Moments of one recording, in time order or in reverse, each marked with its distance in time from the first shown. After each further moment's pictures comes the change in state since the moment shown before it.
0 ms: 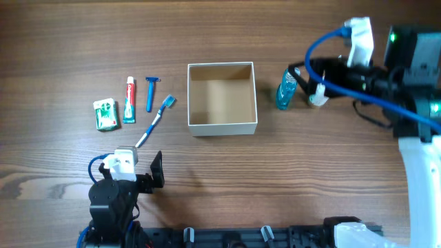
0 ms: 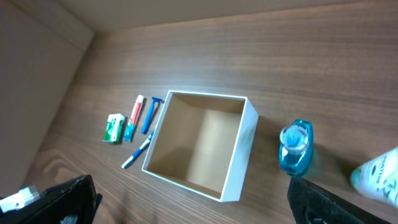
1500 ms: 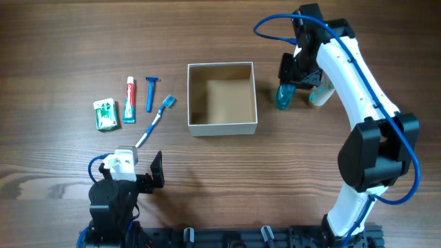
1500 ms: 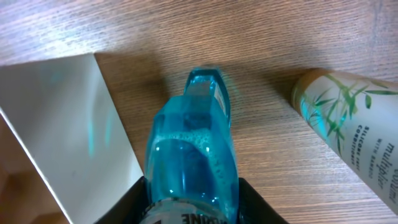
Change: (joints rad) left arm 0.000 0.000 0.000 0.000 0.000 0.000; right arm 0.146 0.664 0.153 -0.166 0.488 0.301
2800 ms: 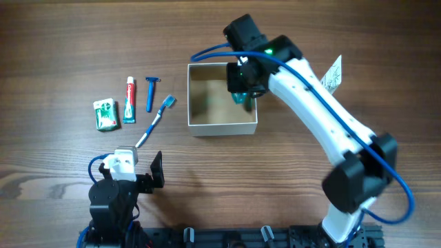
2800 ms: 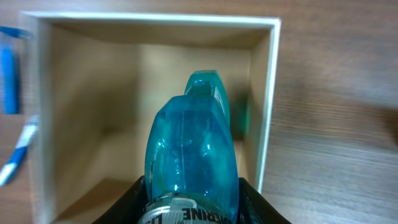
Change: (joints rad) left arm 0.000 0.000 0.000 0.000 0.000 0.000; right arm 0.354 -0.055 0.025 0.117 0.095 0.037
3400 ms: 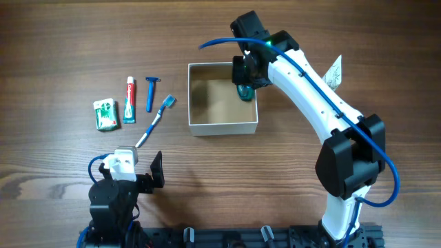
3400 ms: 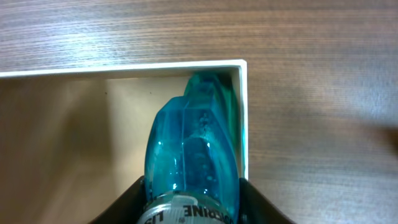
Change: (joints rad) left arm 0.000 0.000 0.000 0.000 0.000 0.000; right arm -0.068 0.076 -0.001 0.093 0.006 0.023
